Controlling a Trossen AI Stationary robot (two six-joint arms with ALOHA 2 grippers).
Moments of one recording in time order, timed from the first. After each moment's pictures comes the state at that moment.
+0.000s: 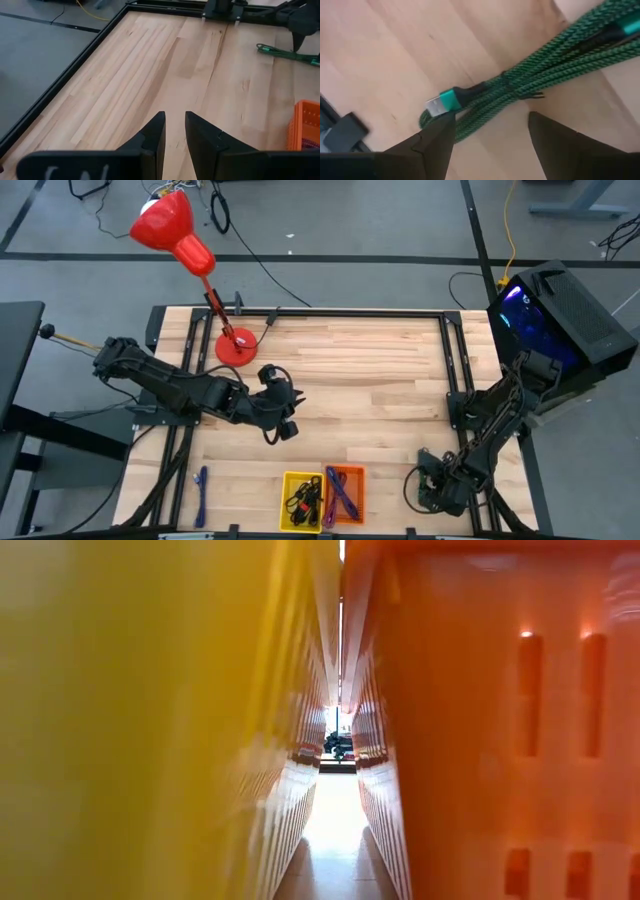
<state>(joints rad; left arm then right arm) -0.35 1.42 1.22 -0.54 -0.68 -0.41 1.05 1.53 0.71 -0.49 0.06 1.72</state>
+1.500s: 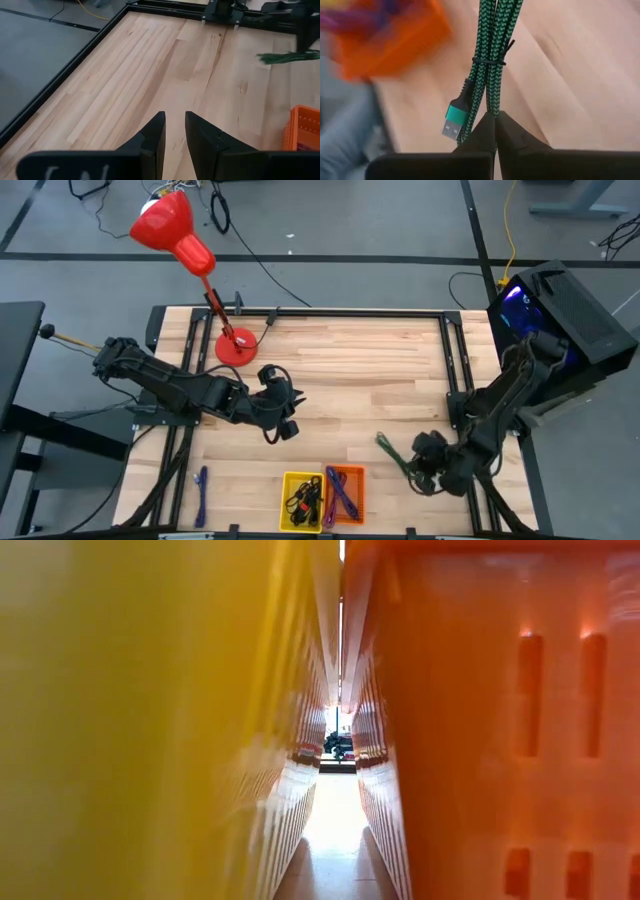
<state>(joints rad) -0.35 1.42 1.22 -0.53 -0.68 -0.43 0.95 1.26 0.70 -0.50 0.43 1.40</state>
